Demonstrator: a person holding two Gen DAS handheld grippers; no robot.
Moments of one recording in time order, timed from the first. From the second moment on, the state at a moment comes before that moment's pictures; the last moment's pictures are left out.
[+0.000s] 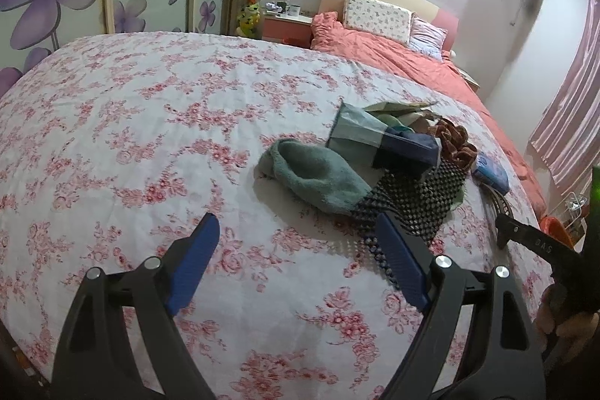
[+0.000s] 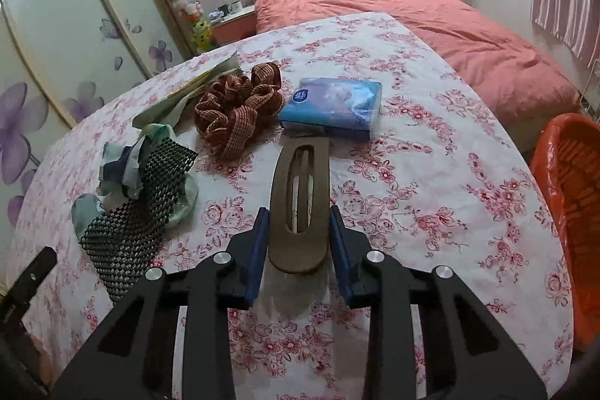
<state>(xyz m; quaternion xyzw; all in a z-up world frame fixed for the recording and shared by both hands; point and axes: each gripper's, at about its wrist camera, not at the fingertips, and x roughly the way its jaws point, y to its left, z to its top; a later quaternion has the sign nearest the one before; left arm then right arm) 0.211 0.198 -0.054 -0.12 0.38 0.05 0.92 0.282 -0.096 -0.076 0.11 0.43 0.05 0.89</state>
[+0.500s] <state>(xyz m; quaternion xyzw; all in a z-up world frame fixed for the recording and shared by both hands) 0.222 0.152 -0.046 -0.09 0.38 -0.01 0.92 0.270 -0.104 -0.080 0.10 0.43 0.04 0.90</state>
